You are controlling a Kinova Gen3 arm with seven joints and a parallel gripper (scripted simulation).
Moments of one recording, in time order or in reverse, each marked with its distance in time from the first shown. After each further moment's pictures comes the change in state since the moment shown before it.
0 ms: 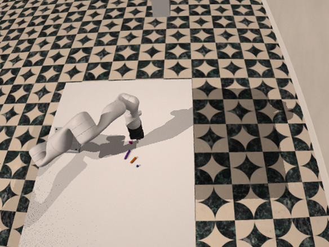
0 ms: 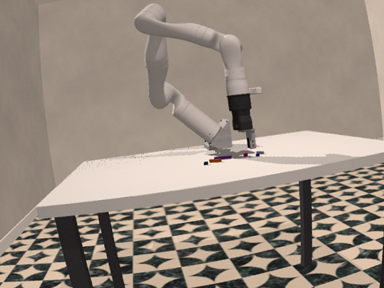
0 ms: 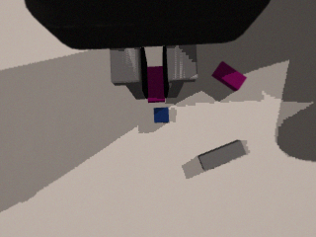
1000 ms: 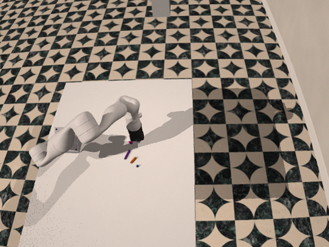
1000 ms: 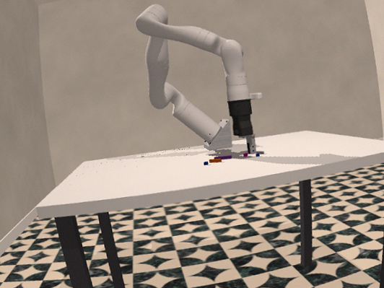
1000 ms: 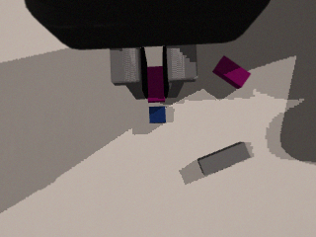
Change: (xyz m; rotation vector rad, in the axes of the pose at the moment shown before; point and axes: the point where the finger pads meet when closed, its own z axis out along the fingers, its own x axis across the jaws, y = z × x) arm -0.002 0.000 0.018 -0.004 -0.008 0.000
